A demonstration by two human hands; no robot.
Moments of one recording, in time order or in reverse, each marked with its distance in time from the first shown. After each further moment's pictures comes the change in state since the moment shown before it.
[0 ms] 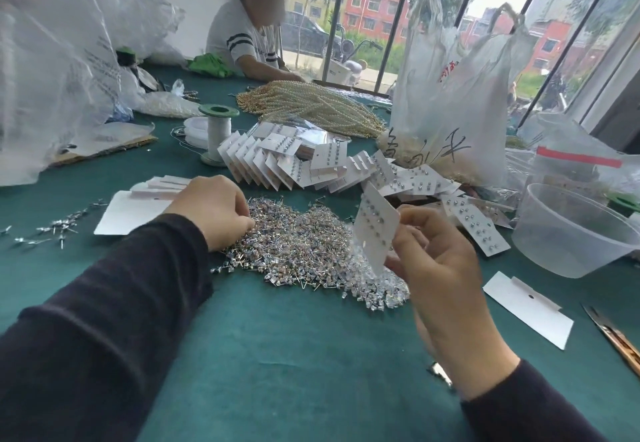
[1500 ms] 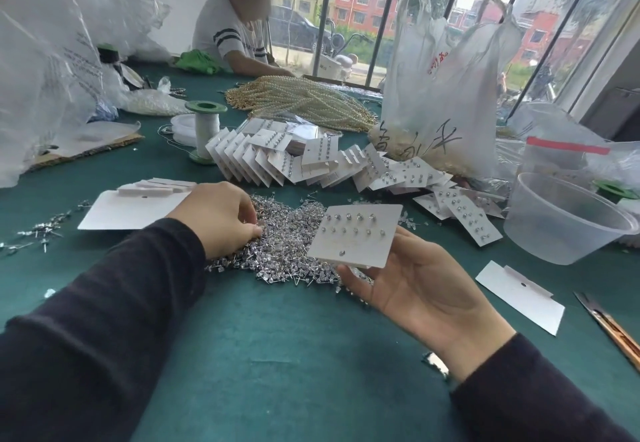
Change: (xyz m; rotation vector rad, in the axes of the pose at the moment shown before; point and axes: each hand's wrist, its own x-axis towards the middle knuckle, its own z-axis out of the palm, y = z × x) left_hand 0.000 0.007 0.008 0.032 -0.045 0.134; right_hand 0.005 -0.001 -0.010 0.801 -0.403 0.637
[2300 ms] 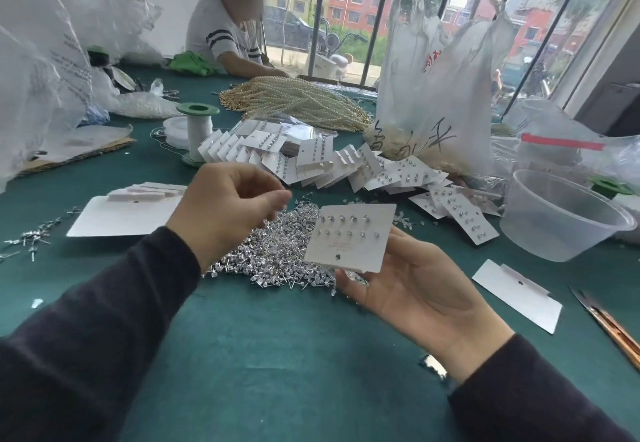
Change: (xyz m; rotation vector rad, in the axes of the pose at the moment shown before) left_hand -0.018 0.029 -0.010 -0.851 0.141 0.085; right_hand -0.002 -0.001 0.000 -0.032 -0.005 0.012
